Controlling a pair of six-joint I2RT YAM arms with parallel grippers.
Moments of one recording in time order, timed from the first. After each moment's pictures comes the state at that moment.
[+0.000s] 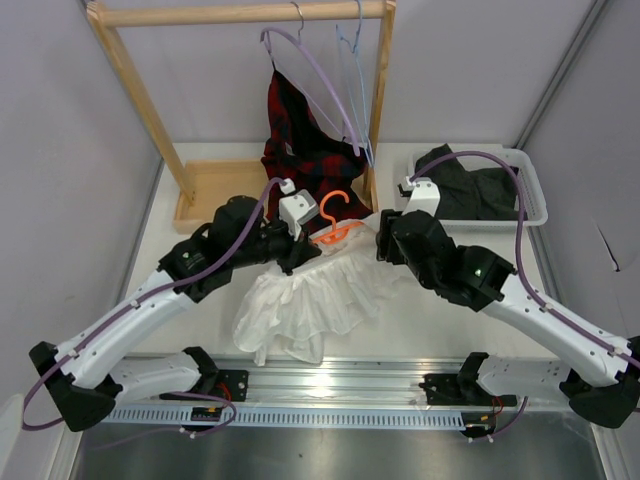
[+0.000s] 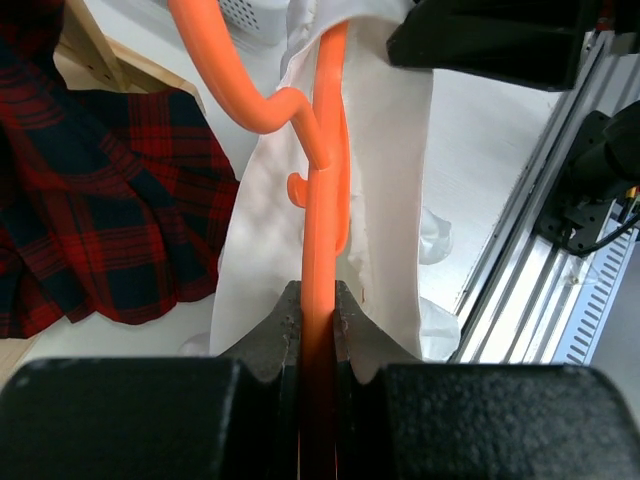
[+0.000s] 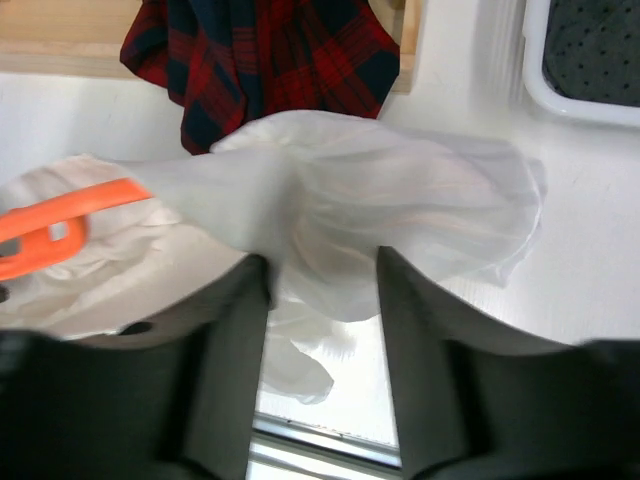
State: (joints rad) left arm -0.79 1.06 1.15 -0.52 0.24 0.01; right arm 0.96 1.10 1.24 -0.72 0.60 0.54
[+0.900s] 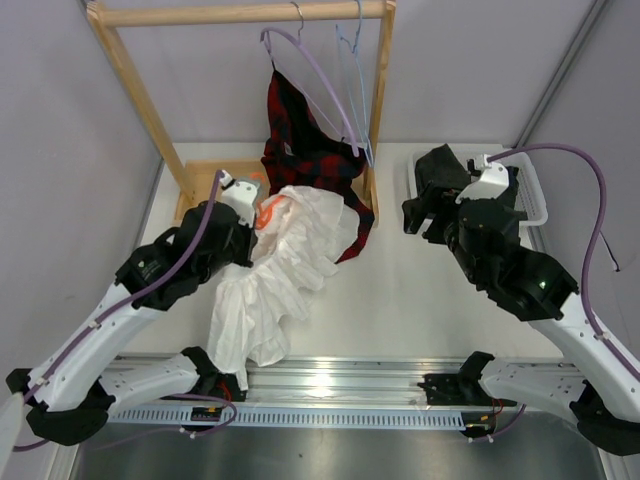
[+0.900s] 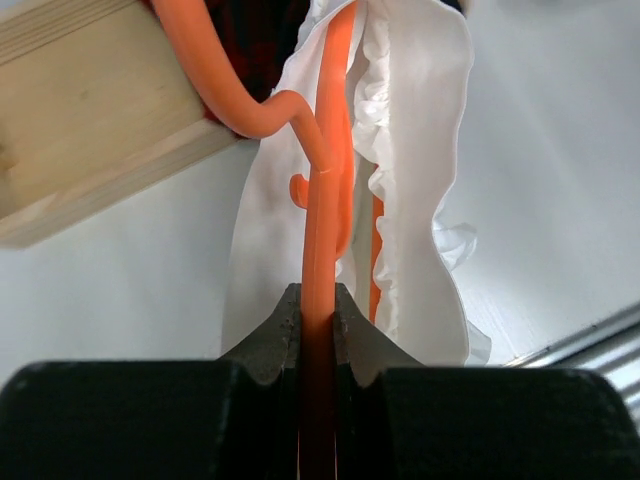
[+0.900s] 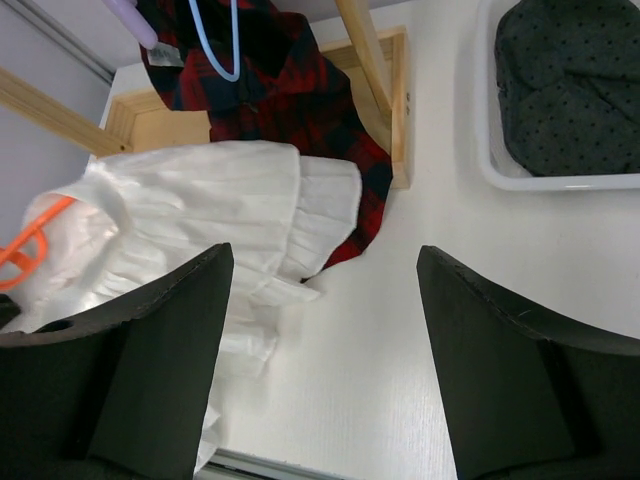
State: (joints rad) left arm -0.77 0.95 1.26 -0.90 -0.31 -0.18; right arm 0.83 0.94 1.35 -0.70 0.60 0.54
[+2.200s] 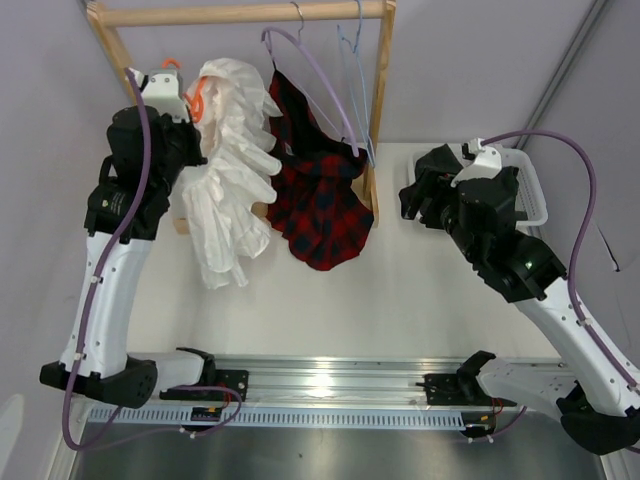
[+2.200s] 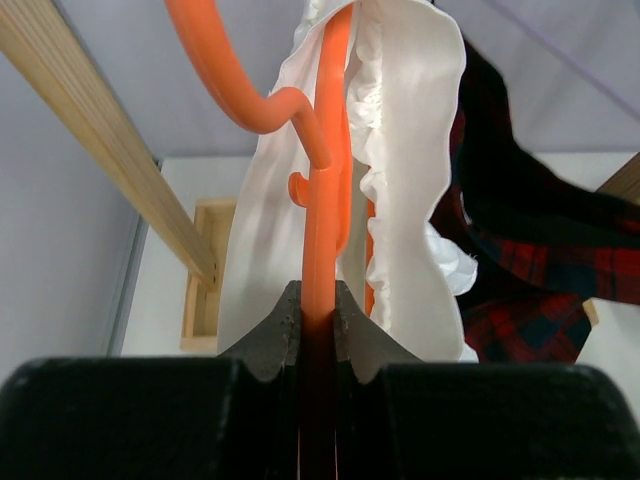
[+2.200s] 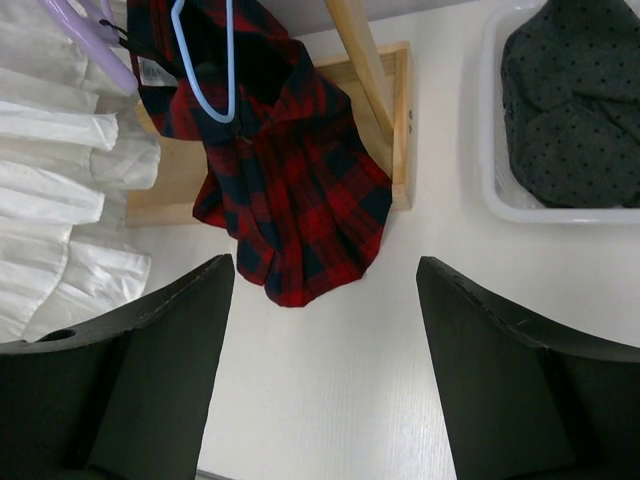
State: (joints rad) left arm -0.25 1.24 1.76 -0.74 -0.24 -0.05; right arm 0.67 1.01 1.36 -0.64 0.42 0.50
